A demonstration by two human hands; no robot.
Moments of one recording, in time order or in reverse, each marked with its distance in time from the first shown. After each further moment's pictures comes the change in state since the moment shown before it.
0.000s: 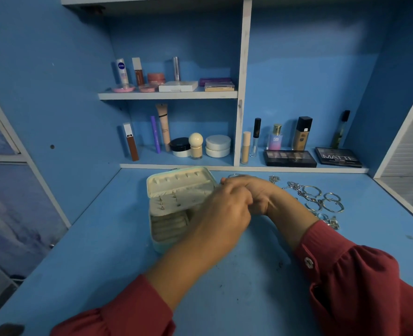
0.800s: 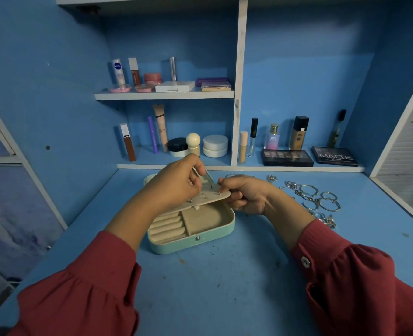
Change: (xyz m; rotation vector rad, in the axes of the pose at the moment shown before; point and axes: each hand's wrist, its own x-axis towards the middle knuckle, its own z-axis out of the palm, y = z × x) left_hand 0.033 -0.069 -0.051 -0.157 -0.251 -0.332; right_hand -0.009 -0.005 0.009 0.050 -0.032 0.031
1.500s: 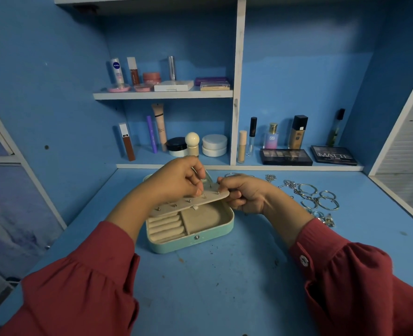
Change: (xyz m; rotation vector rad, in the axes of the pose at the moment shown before) left_hand 0.009 -0.001 -0.005 -0.148 -0.150 -0.041; right_hand -0.006 -0.002 0.005 -0.001 0.022 -0.007
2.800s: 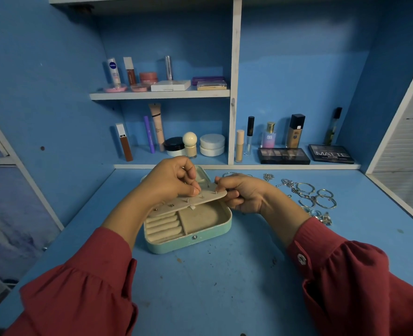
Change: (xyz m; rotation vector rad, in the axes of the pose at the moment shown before) left_hand -0.006 -0.007 0.002 -0.202 0.114 -0.039; right_hand 0.001 0.001 -0.001 0.065 -0.016 0.009
